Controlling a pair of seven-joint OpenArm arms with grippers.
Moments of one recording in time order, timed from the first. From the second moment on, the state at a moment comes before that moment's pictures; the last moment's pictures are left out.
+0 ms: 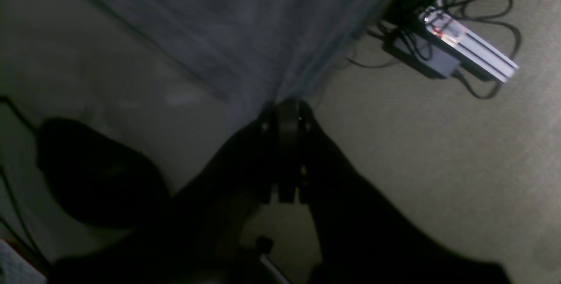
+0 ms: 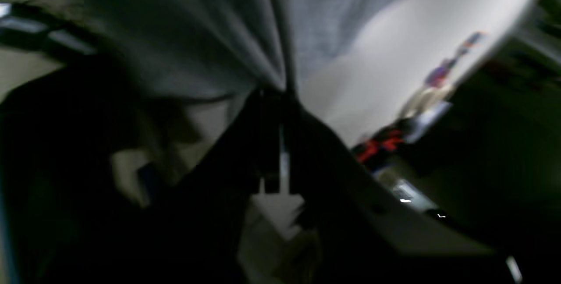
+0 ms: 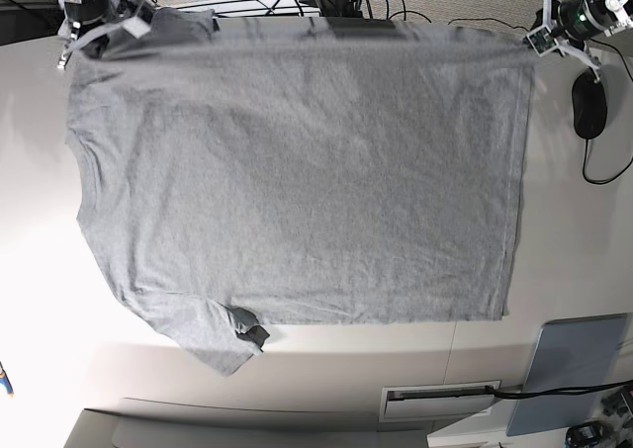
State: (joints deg) left arm 50.6 -39.6 -18.0 104.5 5.6 -38.7 10.2; right arm -62.0 41.8 3.5 125.6 -41.8 11.9 -41.6
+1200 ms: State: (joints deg) left arm 28.3 -31.7 -18.0 100.5 0.7 -32.7 11.0; right arm -25.2 41.6 -7.2 110.3 -35.1 12.0 -29.7
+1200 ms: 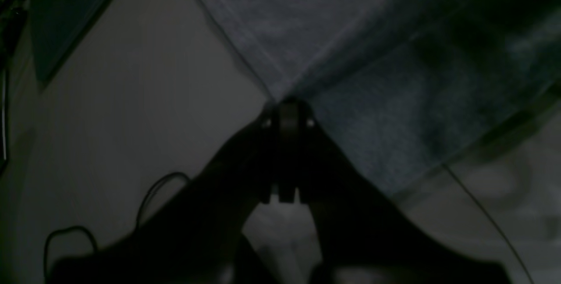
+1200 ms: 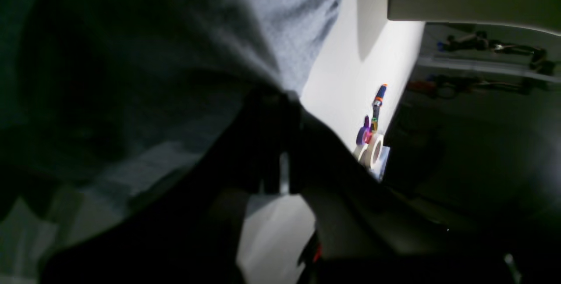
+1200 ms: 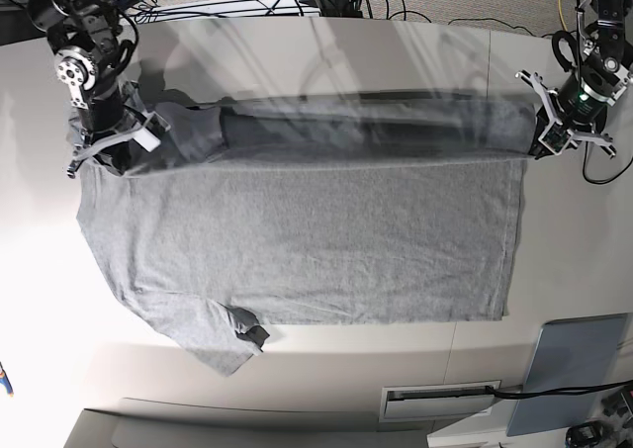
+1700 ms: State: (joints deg) left arm 24.5 -31.7 -17.9 96.2 -1.1 -33.0 11.2; right arm -19.7 41.4 -10.6 108.0 -36.7 9.2 -32.7
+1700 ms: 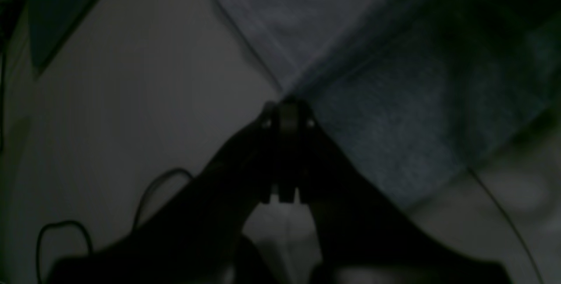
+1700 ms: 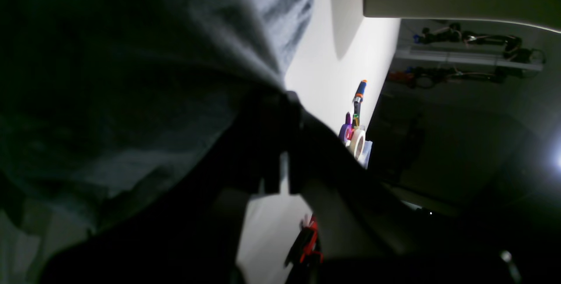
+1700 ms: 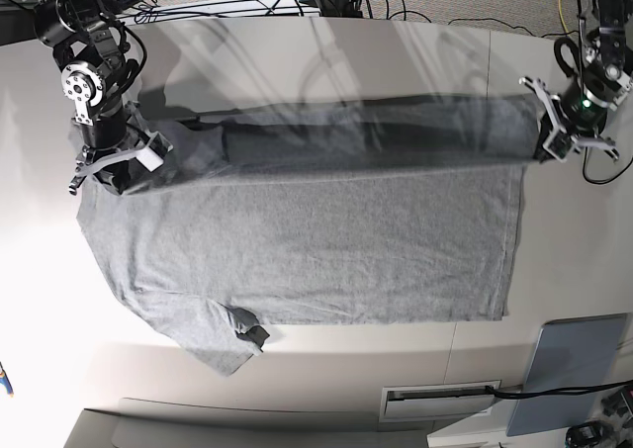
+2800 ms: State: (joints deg) left arm 11.1 -31.7 -6.3 88.0 -1.5 -29.7 14.2; right arm -19.6 41.4 -10.6 108.0 -32.2 8.5 -36.3
